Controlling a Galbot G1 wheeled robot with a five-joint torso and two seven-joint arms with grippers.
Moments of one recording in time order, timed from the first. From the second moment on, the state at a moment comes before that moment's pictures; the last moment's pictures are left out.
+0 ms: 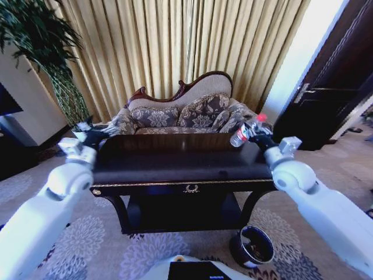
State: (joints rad) left arm 1.13 -0.76 -0.70 -2.09 -0.76 0.32 -0.36; right arm -1.18 0.63 0.55 2.14 0.88 -0.25 0.43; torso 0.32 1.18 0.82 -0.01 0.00
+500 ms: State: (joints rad) left arm 1.28 -0.85 -0.85 -2.14 -0.81 0.39 -0.35; right arm -1.51 0.80 0.76 2.29 0.69 -0.29 0.46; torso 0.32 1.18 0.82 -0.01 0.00
